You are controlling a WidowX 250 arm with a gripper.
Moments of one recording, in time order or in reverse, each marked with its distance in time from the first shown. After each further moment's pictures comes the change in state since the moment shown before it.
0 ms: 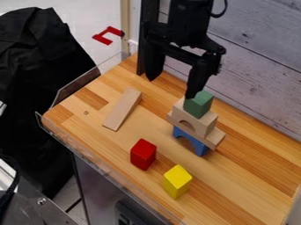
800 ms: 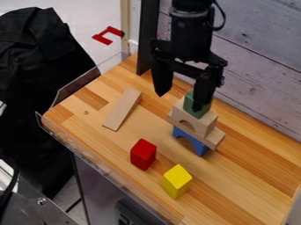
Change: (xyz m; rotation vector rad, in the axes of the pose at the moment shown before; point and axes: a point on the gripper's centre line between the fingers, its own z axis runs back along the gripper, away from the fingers) arm 0.009 -0.010 -0.023 -0.118 0.010 -0.069
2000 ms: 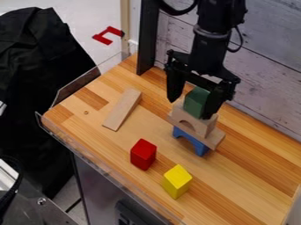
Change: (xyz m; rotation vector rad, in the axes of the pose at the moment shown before) arm 0.026 -0.004 -0.028 0.116 0.056 0.028
